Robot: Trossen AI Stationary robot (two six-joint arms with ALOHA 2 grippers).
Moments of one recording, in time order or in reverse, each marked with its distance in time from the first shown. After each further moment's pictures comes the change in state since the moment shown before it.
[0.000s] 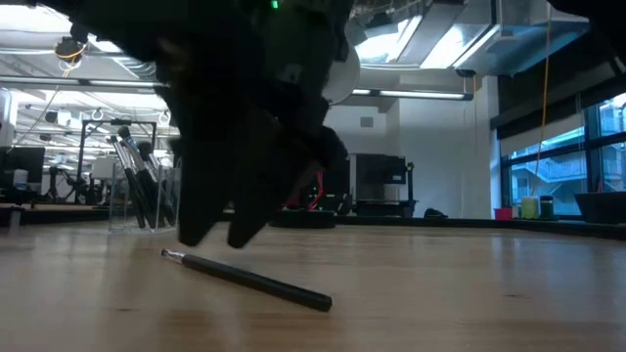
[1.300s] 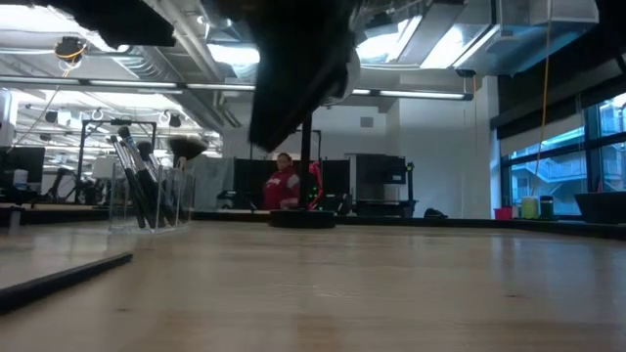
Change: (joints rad) left arm 0.000 0.144 0.000 0.065 0.446 0.062; right arm -0.012 -0.186 -0.087 -0.089 0.110 -0.300
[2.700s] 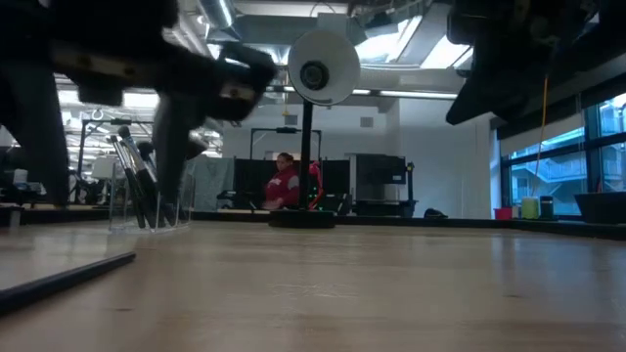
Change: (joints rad) left arm -0.011 1.193 0.559 0.021 0.918 0.550; right arm 0.003 -1.013 -1.262 0.609 0.109 0.296
